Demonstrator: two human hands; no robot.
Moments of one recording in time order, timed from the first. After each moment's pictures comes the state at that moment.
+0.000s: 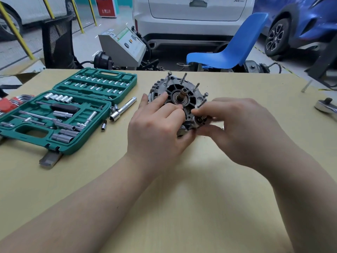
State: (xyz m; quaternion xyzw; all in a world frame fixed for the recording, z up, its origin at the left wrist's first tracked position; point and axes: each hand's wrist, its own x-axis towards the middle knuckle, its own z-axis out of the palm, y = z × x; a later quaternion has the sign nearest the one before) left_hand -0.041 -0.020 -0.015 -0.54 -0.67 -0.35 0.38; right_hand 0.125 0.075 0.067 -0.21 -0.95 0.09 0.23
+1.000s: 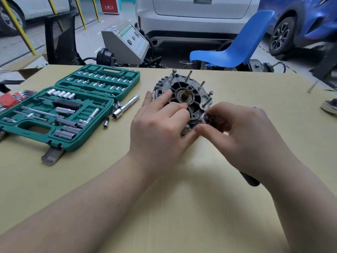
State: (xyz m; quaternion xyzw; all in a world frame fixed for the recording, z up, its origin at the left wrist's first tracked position) left_hand -0.043 -0.023 -0.015 -0.55 -0.65 -0.37 0.37; right_hand 0.124 0.076 0.042 -0.24 -0.91 0.16 0.30
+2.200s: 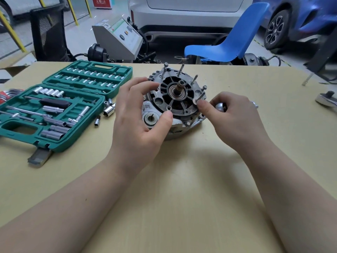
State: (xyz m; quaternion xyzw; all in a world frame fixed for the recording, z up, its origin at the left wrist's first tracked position) left_hand -0.054 -0.043 -0.011 -0.48 -0.66 -0.57 0.09; right_hand 0.099 0.116 0.017 -0.39 -0.82 0.27 0.32
